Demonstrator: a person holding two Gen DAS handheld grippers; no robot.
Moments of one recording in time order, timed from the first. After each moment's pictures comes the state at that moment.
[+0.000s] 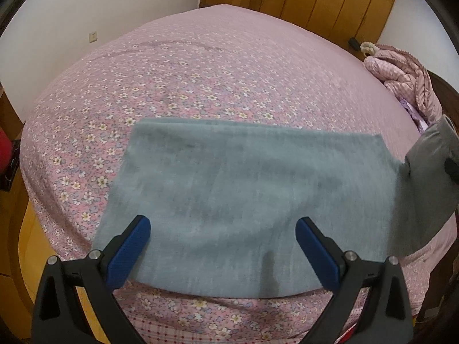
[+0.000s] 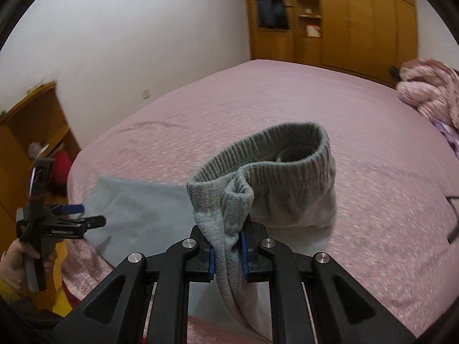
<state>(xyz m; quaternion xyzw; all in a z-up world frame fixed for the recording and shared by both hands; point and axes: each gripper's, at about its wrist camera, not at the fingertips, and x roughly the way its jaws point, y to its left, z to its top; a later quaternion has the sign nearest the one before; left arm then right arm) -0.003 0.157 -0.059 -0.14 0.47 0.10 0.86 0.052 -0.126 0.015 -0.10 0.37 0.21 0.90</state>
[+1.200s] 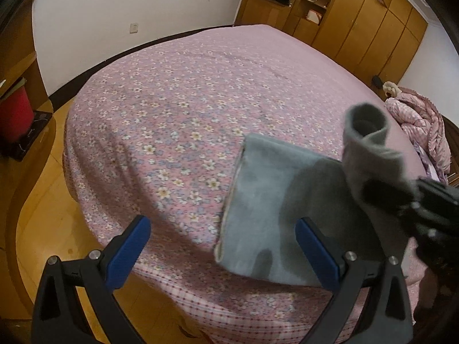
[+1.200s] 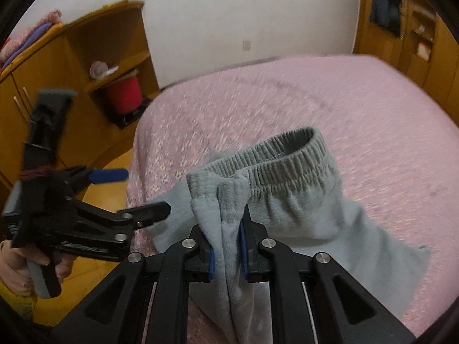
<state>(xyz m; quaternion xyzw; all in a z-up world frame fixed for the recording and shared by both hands) -0.057 0.250 -0.055 -0.20 0.43 0.16 0.87 0.056 0.102 -0.070 -0.22 0.45 0.39 0.77</state>
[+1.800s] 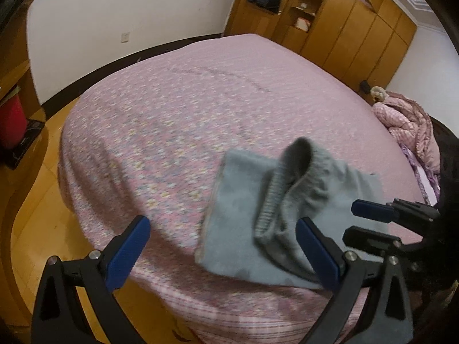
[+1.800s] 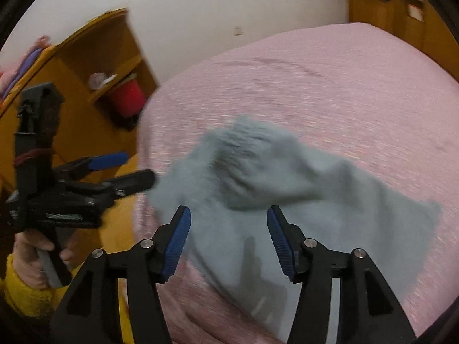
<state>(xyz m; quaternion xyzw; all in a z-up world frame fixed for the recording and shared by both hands) -0.056 0.238 -0.029 -0.21 0.40 0.13 0.88 0.062 0.040 -0.052 -0.15 0.49 0.34 0.79</state>
